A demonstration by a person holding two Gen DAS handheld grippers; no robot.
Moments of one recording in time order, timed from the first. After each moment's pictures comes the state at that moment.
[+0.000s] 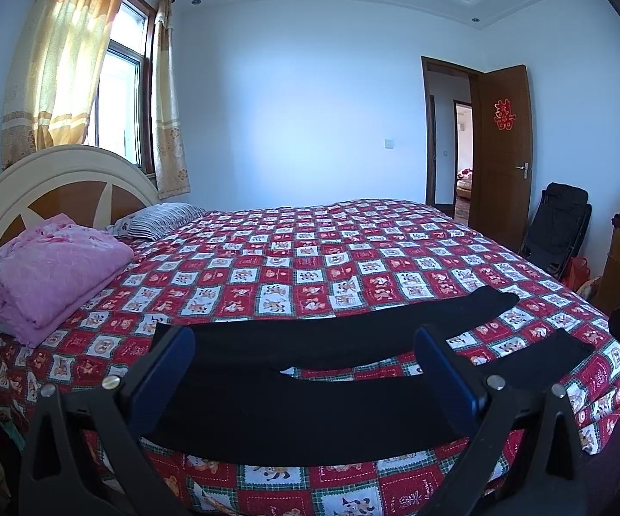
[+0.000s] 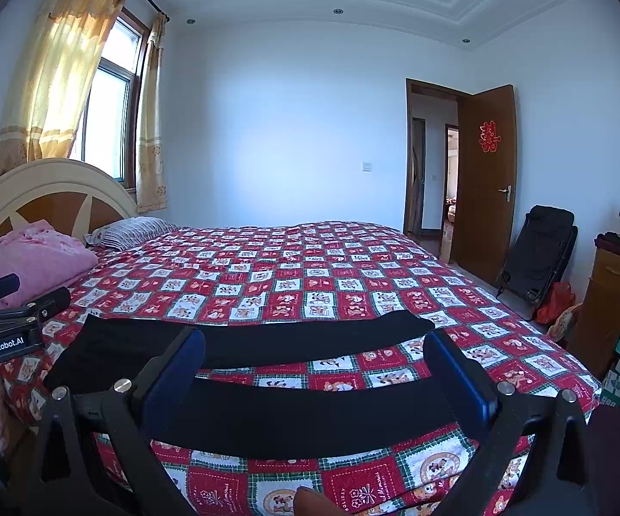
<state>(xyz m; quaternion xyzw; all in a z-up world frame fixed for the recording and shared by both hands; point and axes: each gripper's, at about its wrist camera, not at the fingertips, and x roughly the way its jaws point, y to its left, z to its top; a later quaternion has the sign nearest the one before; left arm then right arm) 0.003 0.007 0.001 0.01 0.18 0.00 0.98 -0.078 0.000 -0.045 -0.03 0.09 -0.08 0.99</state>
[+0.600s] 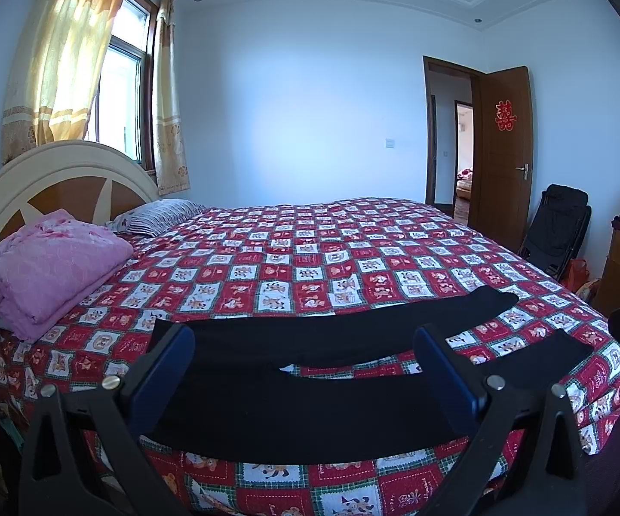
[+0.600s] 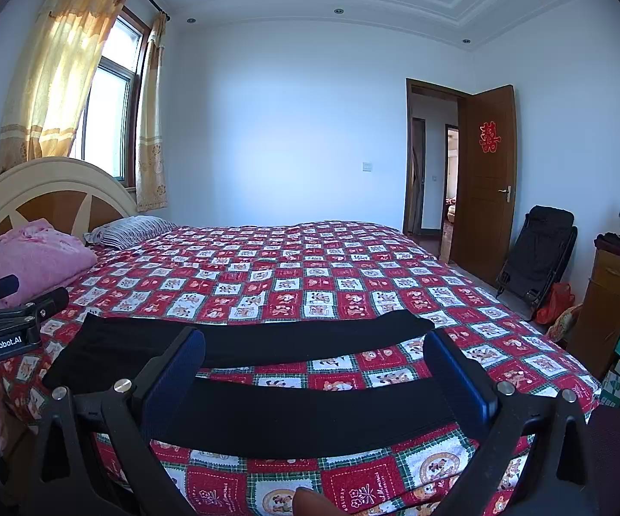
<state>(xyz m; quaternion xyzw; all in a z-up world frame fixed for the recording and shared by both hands) 0.001 0.007 0.001 0.01 0.18 0.00 0.98 -0.078 0.000 -0.046 -0.03 0.09 -0.08 0.99</state>
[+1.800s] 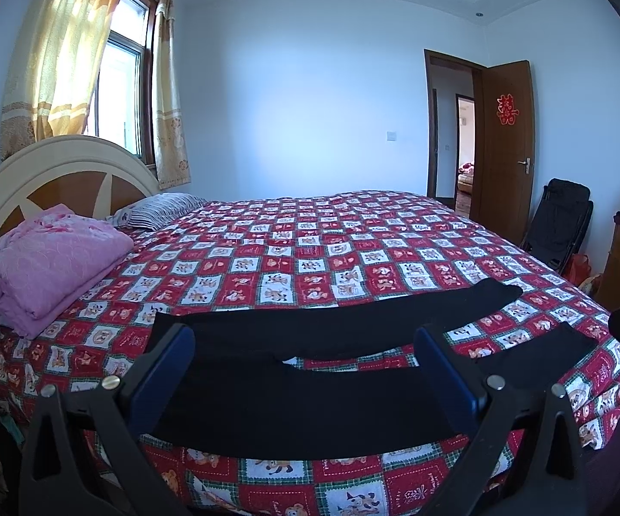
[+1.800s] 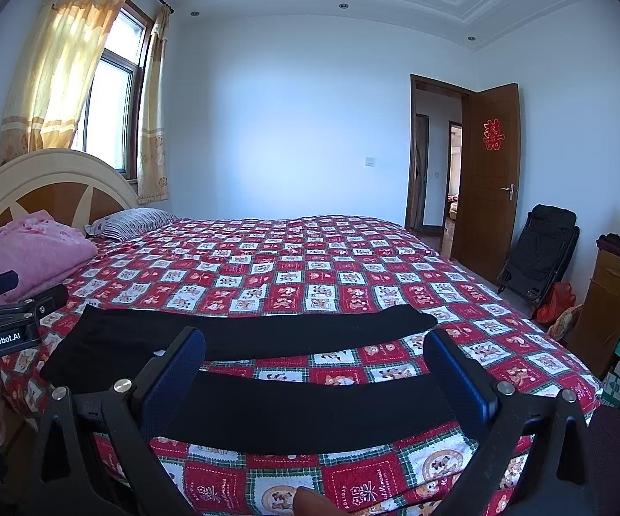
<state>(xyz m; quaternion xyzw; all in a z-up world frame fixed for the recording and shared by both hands) 0.000 0.012 -0.010 0.01 0.19 0.00 0.98 -0.071 0.001 -0.052 -0.04 0.11 -0.07 0.99</state>
